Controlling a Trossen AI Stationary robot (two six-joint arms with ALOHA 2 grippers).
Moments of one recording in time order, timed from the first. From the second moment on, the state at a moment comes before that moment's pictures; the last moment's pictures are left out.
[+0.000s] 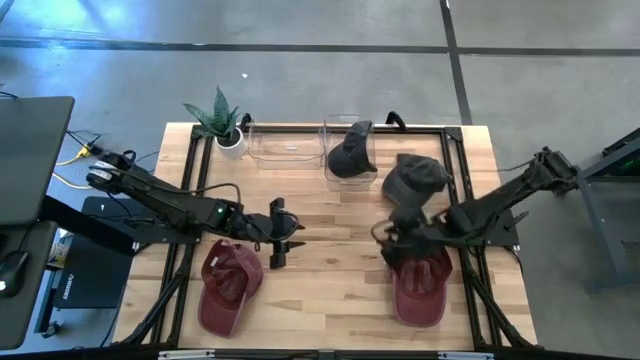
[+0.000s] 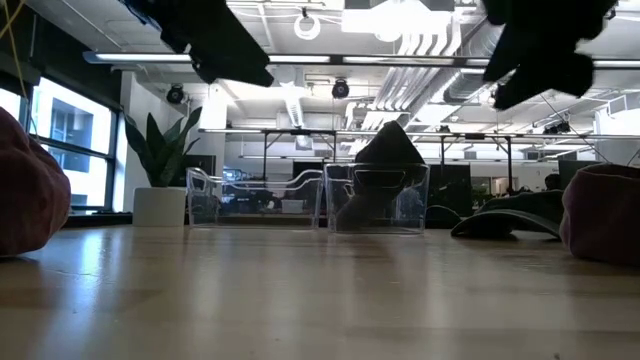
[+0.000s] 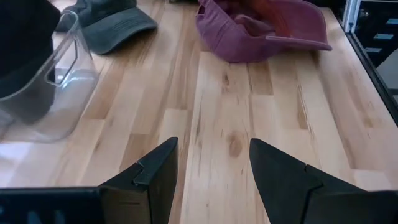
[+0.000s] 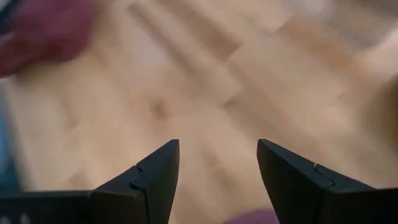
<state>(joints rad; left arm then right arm) -0.32 1.32 0.83 -0.07 -0.32 -0.24 0.48 1.21 0.86 -0.61 0.44 1.13</state>
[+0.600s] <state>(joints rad) -0.32 1.39 0.83 0.01 -0.28 -0.23 0.84 1.49 1.00 -0.30 0.32 1.35</state>
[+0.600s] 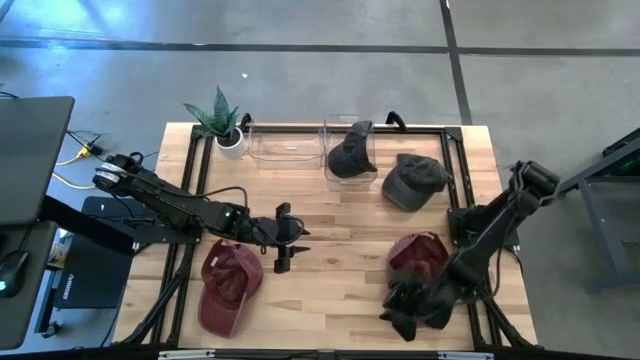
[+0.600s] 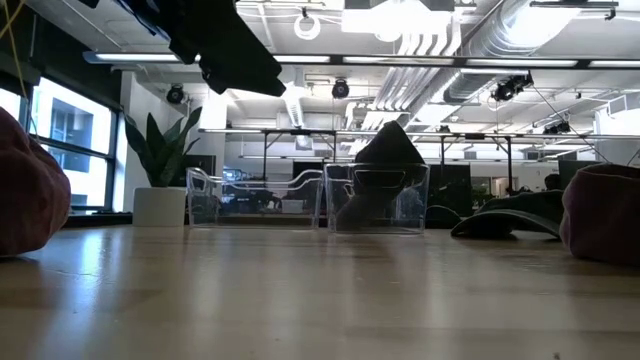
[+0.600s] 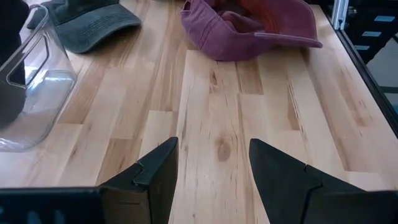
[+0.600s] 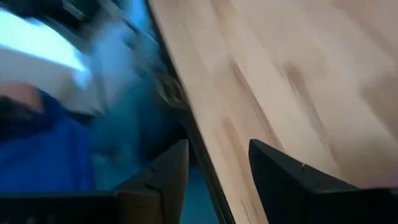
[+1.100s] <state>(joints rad) -0.32 1.40 0.83 0.00 -0.28 -0.21 0.74 1.71 1.23 -0.91 0.06 1.64</state>
